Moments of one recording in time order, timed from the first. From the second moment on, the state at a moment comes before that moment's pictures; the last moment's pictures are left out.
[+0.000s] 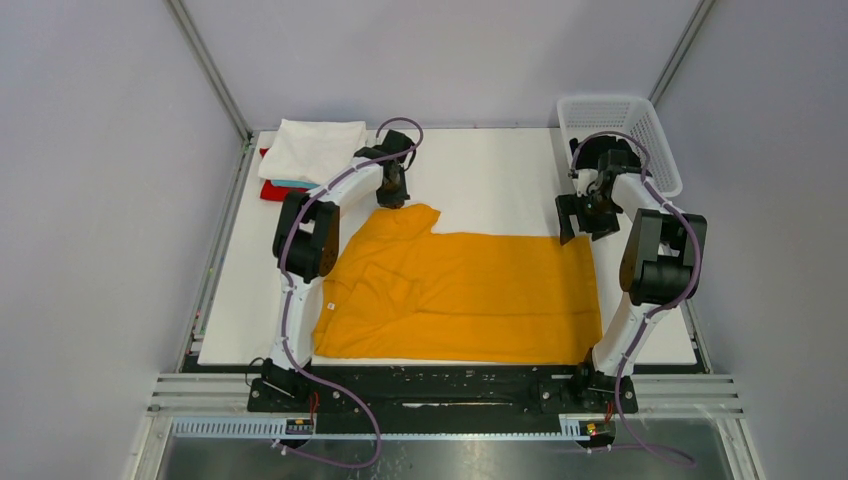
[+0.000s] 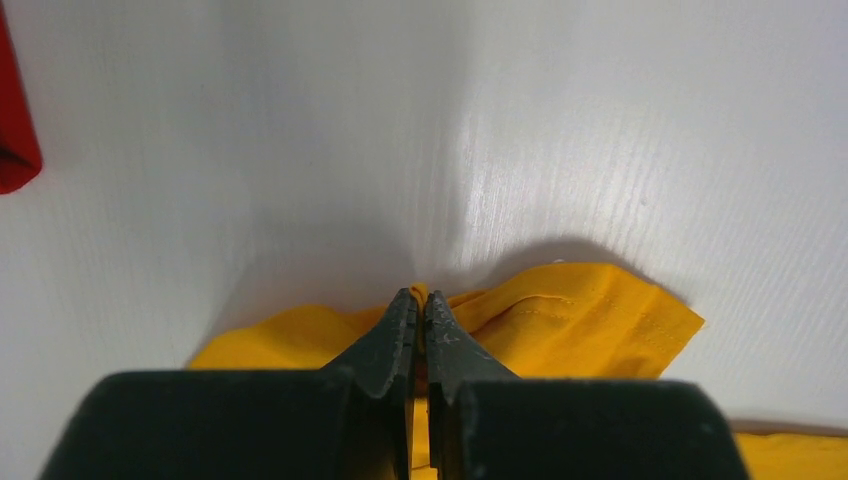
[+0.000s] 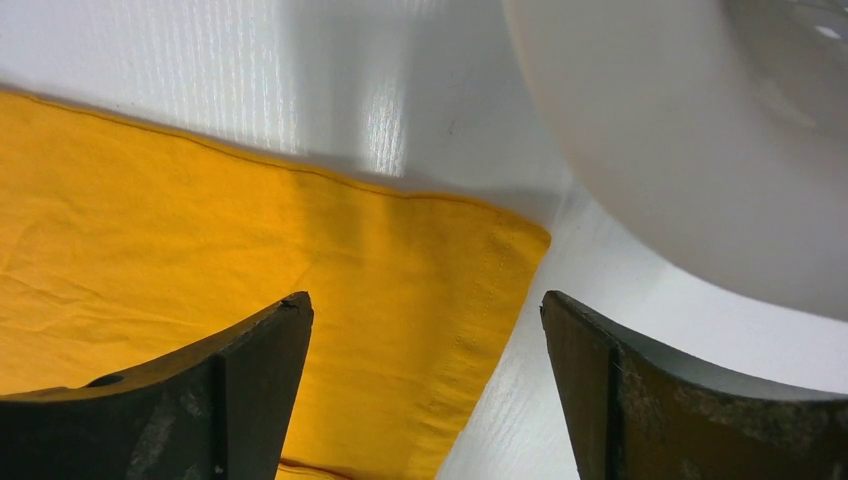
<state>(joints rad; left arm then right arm) -0.40 2.28 1.89 -0.74 -0.14 -0.50 -0.14 1.91 1.37 -0.89 -0.18 -0.30</state>
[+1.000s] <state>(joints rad) -0.40 2.22 1.83 -0.71 -0.15 -0.49 -0.09 1.84 1.22 -0.69 -0.10 -0.77</state>
